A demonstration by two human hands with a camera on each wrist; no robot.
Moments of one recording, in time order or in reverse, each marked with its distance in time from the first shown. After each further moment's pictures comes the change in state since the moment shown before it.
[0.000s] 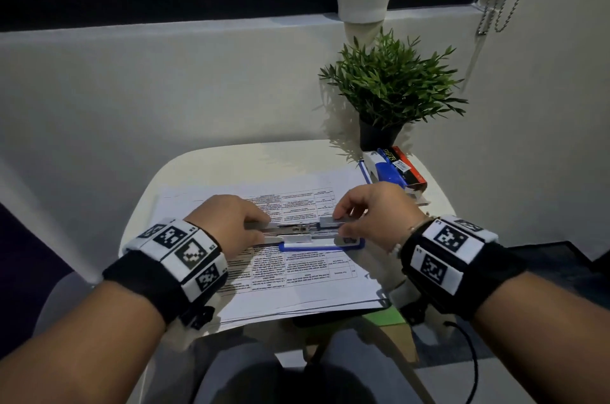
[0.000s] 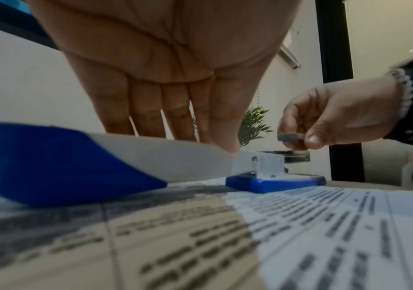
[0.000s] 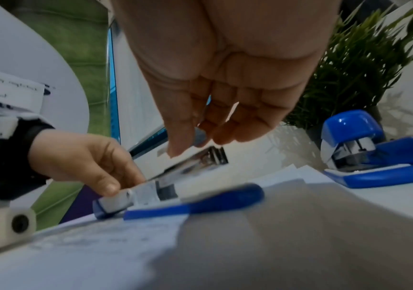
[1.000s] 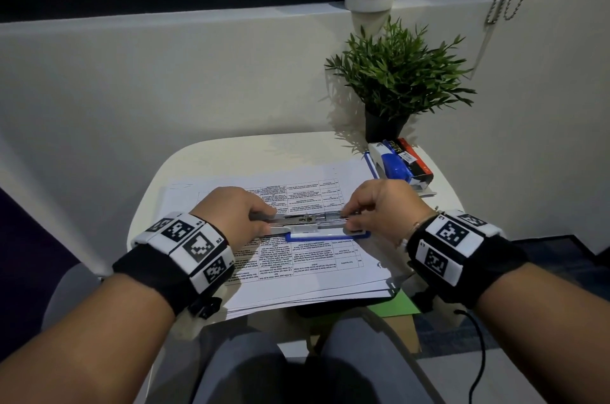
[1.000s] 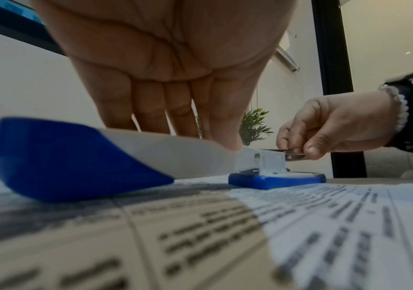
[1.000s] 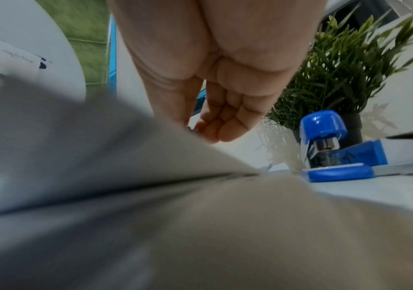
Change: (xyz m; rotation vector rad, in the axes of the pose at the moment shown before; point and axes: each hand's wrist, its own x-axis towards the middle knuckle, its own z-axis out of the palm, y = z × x) left_hand 0.001 -0.009 0.009 -0.079 0.041 -0.003; right_hand 0.008 0.015 0.011 -0.046 -0.025 -0.038
